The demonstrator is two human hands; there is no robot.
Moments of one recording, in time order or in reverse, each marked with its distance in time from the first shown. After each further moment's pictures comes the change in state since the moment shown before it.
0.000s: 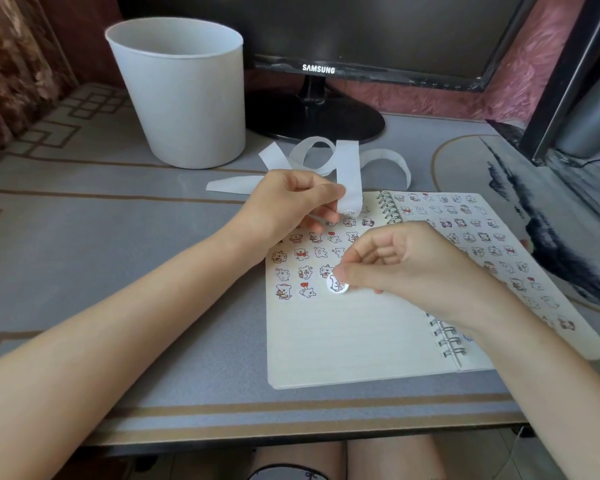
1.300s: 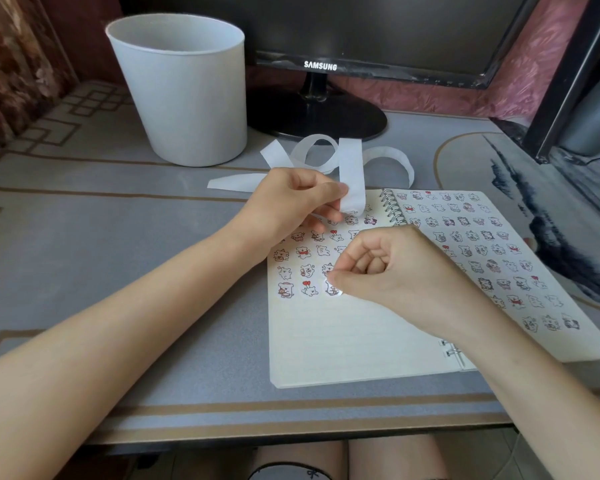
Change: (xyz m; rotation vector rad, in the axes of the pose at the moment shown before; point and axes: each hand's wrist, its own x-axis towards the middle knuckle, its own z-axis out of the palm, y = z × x) left_hand 0.000 0.000 0.001 0.001 -0.011 0.018; right_hand 0.000 0.004 0.014 -0.175 0.091 -0.051
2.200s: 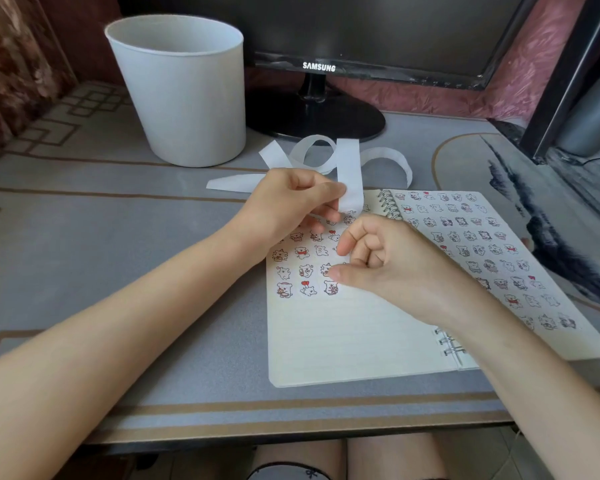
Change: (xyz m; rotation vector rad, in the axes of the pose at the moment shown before) left_hand -0.001 0.001 0.001 0.014 0.010 -0.008; right_hand 0.011 0.005 -0.003 -0.022 -0.050 -0.017
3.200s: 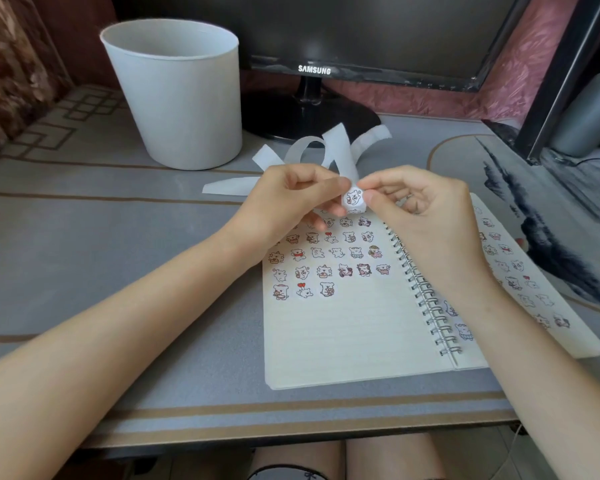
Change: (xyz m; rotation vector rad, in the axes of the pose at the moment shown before) left_hand -0.003 0.004 0.000 -0.021 -0.036 0.104; right_hand 0.020 0.008 -0.021 0.088 0.501 -0.306
